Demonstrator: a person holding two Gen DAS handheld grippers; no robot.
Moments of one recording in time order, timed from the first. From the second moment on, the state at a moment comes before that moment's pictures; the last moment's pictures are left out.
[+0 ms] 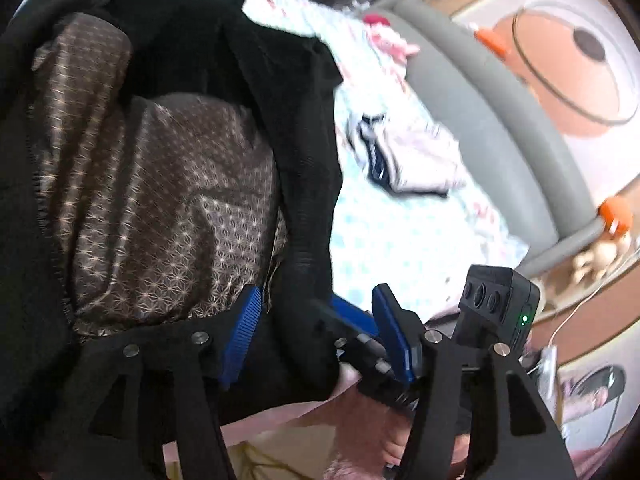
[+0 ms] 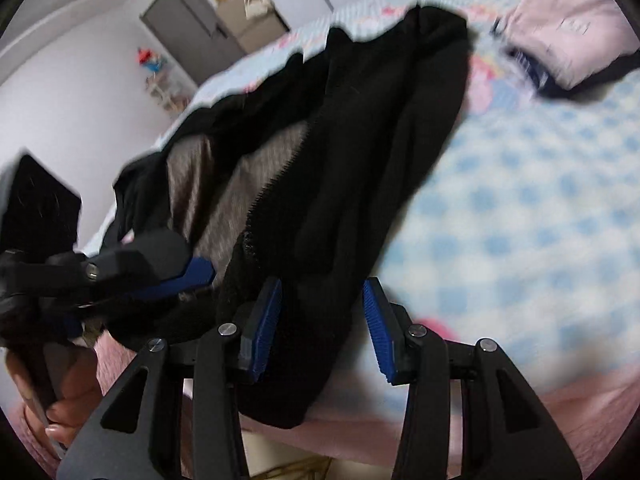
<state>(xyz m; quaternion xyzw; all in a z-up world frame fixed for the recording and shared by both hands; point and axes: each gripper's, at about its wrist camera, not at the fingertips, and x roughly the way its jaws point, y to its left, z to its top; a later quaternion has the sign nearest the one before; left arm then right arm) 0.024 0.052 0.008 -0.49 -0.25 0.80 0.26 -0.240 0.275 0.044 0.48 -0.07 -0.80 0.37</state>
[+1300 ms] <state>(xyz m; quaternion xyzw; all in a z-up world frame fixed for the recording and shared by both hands) 0.023 0.007 0.001 -0.45 -0.29 0.83 0.14 -0.225 0.292 0.051 0.48 -0.09 -0.82 0.30</state>
